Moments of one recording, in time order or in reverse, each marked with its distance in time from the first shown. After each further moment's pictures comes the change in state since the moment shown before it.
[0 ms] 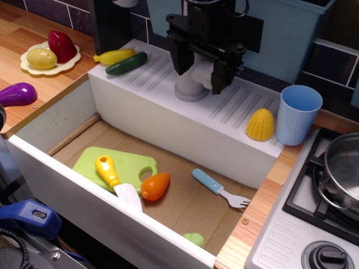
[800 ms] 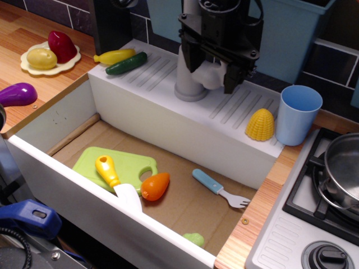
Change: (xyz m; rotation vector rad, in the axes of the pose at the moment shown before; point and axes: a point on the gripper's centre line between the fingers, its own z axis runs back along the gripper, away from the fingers) arm 0.014 -0.005 -0.002 0.067 -0.107 0.013
